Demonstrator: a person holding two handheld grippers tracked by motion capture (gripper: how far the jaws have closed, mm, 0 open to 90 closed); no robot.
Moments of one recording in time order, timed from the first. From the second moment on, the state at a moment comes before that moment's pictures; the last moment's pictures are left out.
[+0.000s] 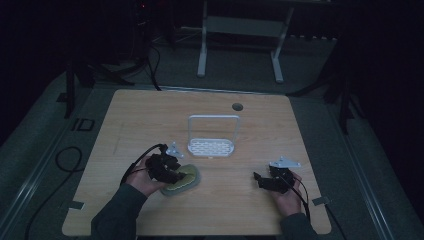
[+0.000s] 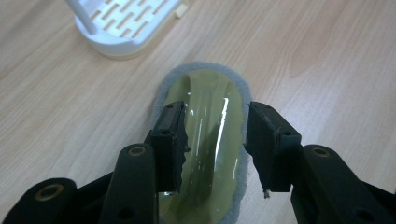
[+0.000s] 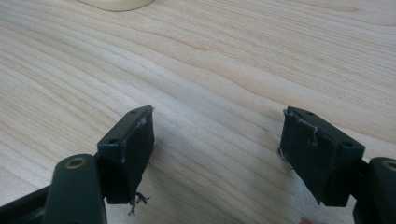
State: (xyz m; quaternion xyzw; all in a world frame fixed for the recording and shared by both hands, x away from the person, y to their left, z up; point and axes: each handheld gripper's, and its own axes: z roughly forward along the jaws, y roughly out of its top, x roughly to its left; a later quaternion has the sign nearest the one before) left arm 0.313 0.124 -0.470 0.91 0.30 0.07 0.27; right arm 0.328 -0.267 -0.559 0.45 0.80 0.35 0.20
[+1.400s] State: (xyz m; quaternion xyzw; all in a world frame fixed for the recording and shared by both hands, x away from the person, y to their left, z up) left arm 0.347 0.099 -0.461 0.96 0.25 0.02 0.13; right arm 0.328 -0.267 -0.559 0.45 0.80 0.35 0.20
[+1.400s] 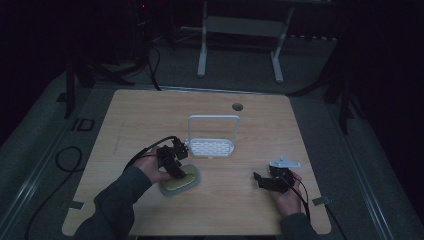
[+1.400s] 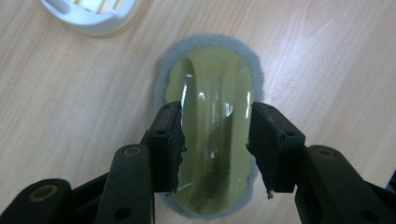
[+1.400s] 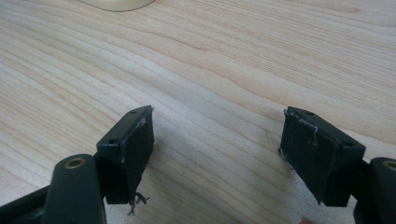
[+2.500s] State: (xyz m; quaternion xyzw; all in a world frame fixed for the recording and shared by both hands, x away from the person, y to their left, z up) left arm 0.361 0.089 -0.469 0.97 0.24 -0.01 0.08; right arm 0.329 -0.267 -0.559 0.45 0.80 0.35 0.20
